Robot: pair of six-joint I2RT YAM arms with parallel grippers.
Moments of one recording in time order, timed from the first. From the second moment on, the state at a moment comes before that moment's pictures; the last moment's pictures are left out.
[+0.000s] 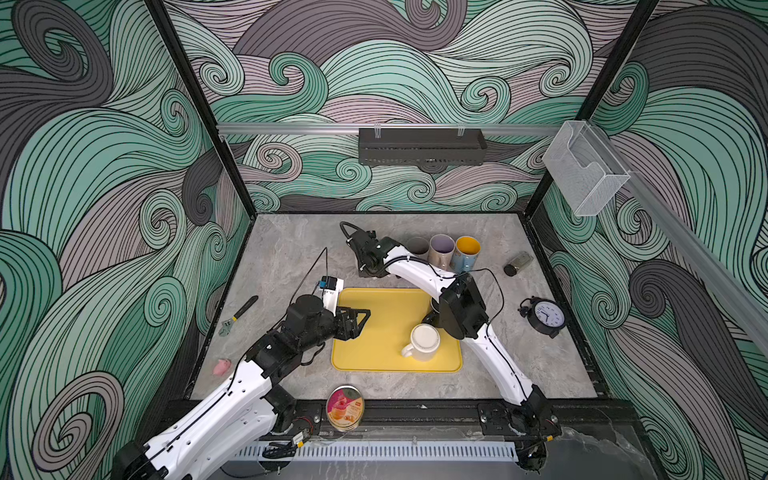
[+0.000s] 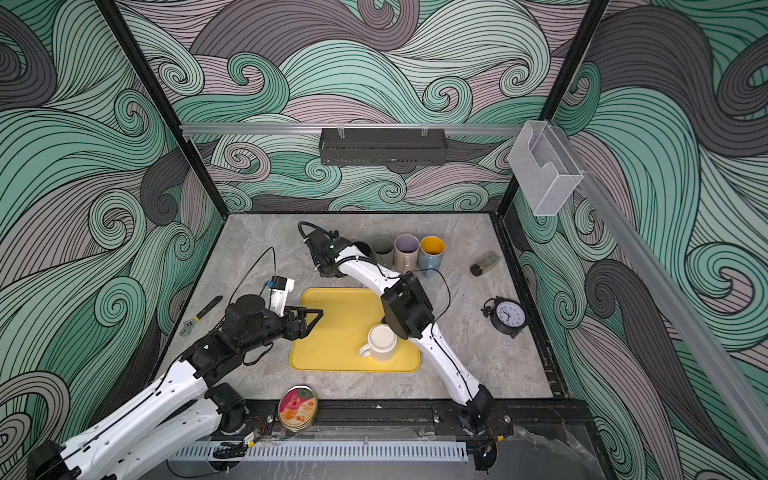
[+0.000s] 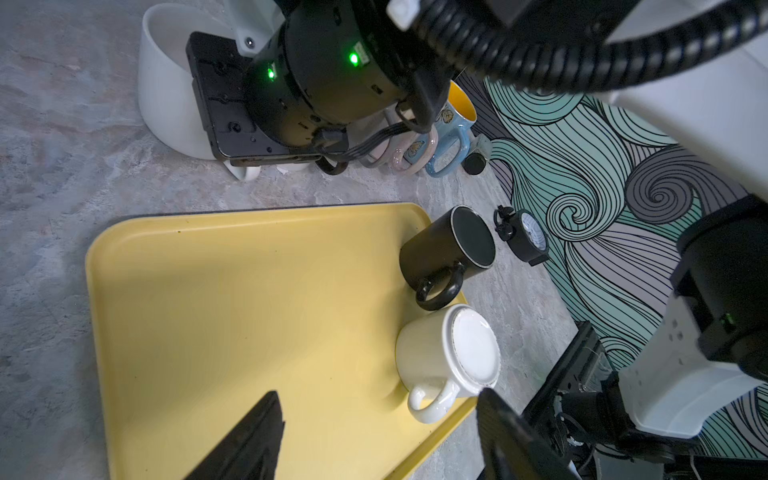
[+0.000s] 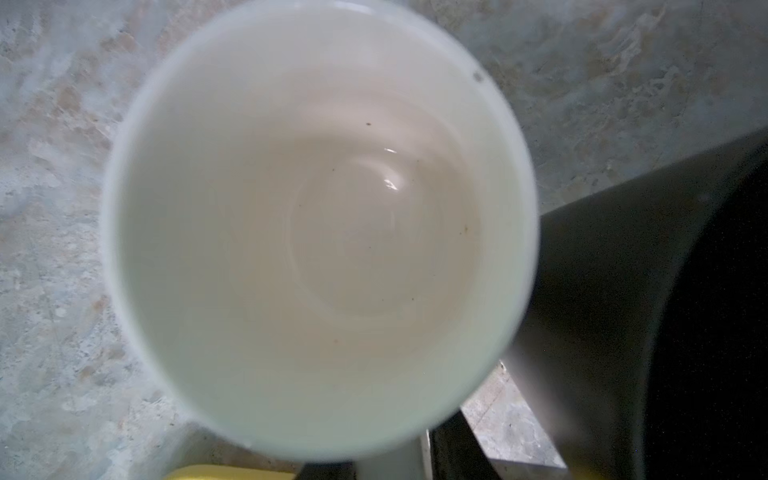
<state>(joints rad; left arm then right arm) -0.61 0.72 0.51 -0.27 0.19 -0.55 0.80 2.52 2.31 -0.96 0.28 0.61</state>
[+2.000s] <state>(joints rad) -1.09 1.16 0.77 -0.35 -0.04 -0.20 0.82 1.11 0.94 -0.56 0.29 0.42</state>
